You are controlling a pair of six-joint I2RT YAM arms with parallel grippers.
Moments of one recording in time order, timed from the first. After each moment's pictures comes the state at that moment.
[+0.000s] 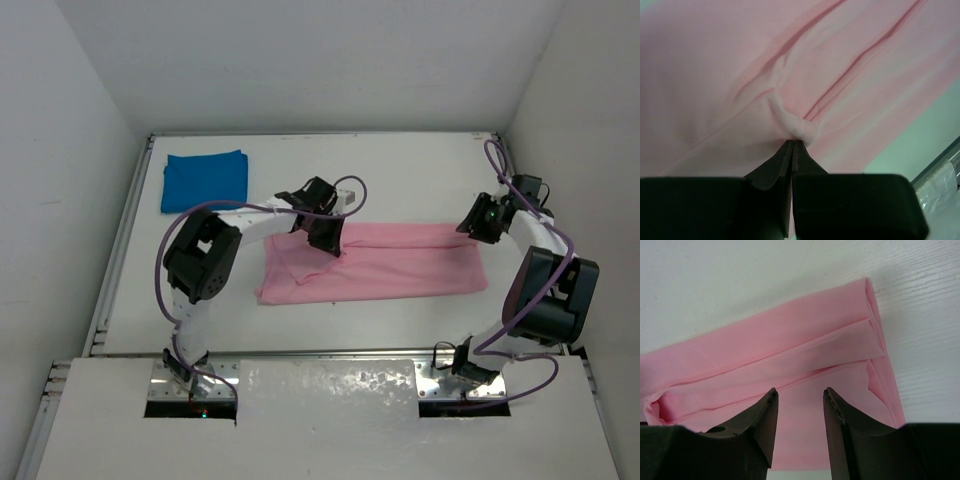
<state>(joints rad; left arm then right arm) -0.64 2.01 1.41 -0.46 0.34 -0.25 -0.35 1.57 0.96 -0.40 -0.32 0.17</state>
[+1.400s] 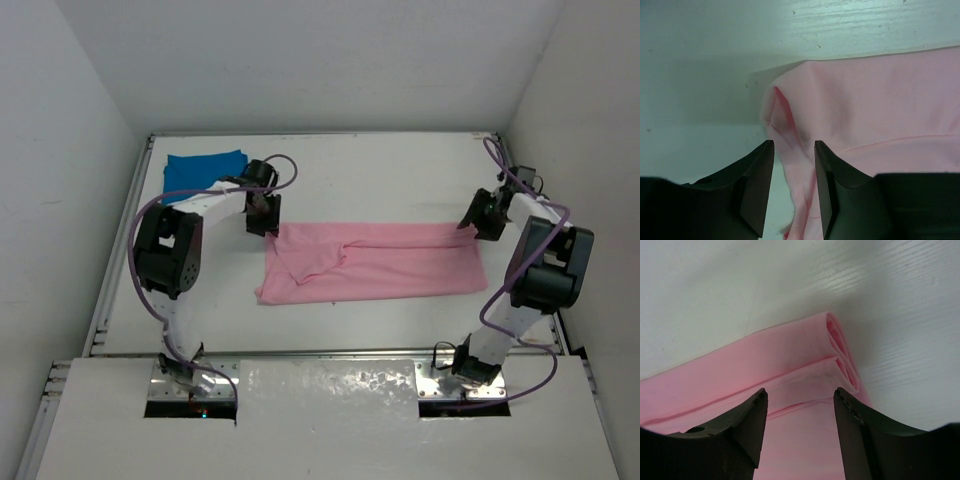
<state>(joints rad) -0.31 1.91 1.33 -0.61 0.04 -0.28 -0.35 1.80 1.12 -0.45 -0.22 0.20</state>
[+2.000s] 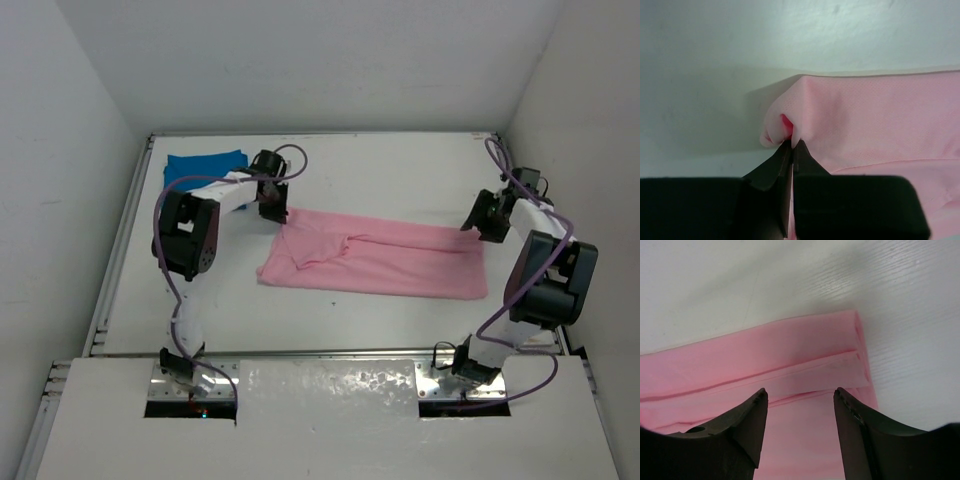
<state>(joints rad) -0.32 2.11 1.51 -0.55 0.10 -0.26 -0.35 1.70 1.08 -0.47 -0.19 0.17</state>
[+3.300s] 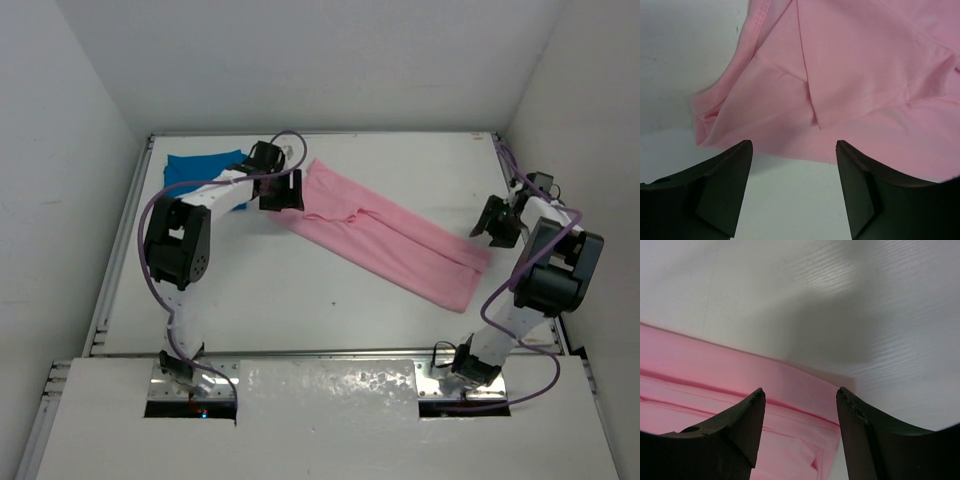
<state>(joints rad) -0.33 2.01 1.51 -0.47 0.18 -0.31 -0.44 1.80 1.14 -0.50 -0.23 0.06</state>
